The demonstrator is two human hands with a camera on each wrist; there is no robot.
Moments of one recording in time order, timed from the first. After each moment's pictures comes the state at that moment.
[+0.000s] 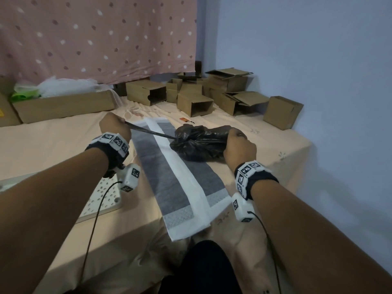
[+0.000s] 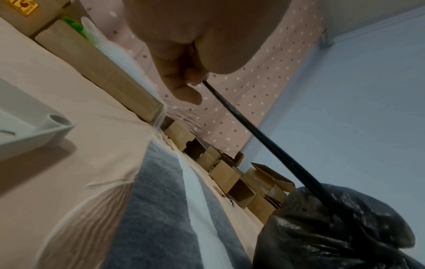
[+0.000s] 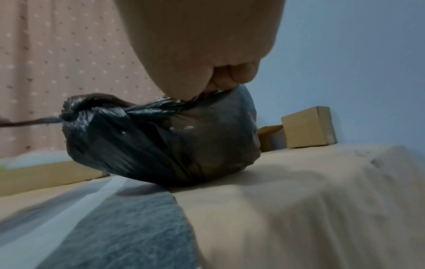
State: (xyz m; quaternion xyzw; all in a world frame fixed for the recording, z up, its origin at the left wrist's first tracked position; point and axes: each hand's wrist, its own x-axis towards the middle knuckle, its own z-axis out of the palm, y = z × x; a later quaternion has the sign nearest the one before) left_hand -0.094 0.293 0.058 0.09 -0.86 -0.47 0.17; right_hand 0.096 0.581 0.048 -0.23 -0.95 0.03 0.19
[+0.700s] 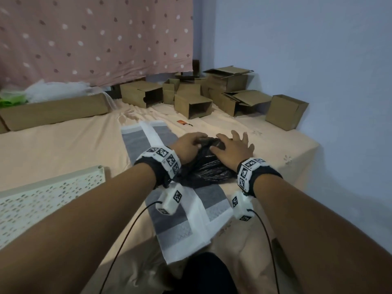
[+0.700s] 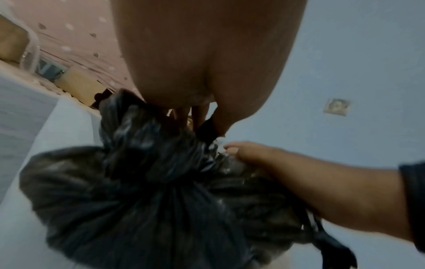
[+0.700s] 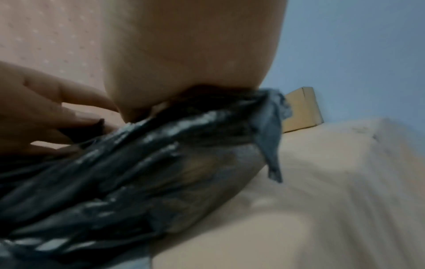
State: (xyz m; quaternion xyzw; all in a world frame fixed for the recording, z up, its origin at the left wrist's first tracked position) left_hand -0.016 0.451 0.051 -0.34 -0.87 -0.36 -0.06; right_hand 0.045 0.621 0.024 -0.20 -0.97 0.13 0.09
